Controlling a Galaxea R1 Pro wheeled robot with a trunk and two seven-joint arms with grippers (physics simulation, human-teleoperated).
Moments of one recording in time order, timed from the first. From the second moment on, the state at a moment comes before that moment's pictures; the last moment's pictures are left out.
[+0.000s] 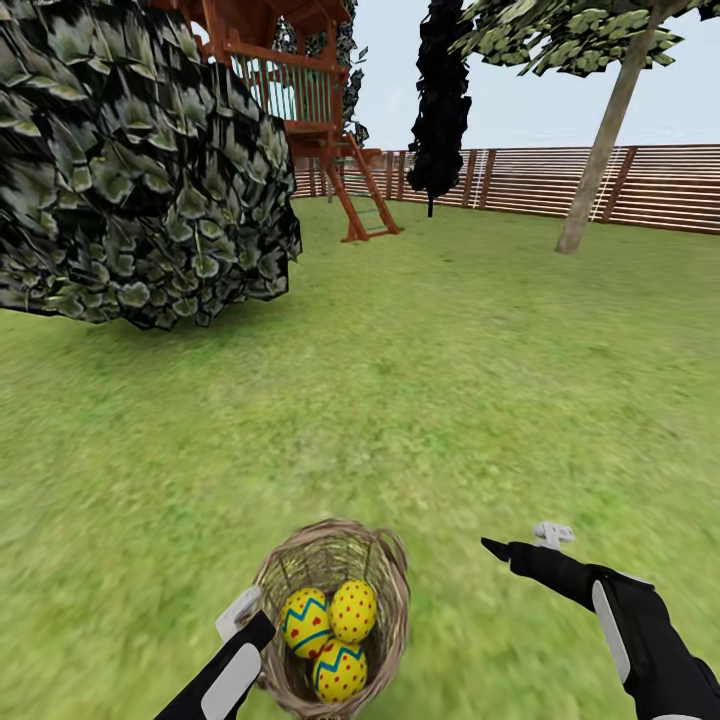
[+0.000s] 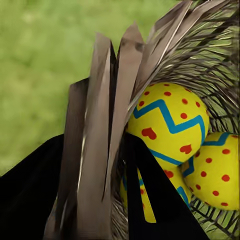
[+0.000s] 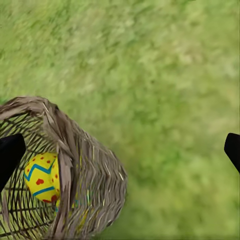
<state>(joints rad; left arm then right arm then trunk) -0.43 -0.05 -0.28 -0.55 0.97 -0.06 0.44 -0.40 -0.12 -0.36 -1.06 0.01 0.57 0.67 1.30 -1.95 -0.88</state>
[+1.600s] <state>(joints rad) -0.43 -0.05 -0.27 -0.55 0.97 -0.06 0.44 -0.39 -0.12 -0.36 -1.03 0.17 0.53 0.65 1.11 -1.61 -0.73</state>
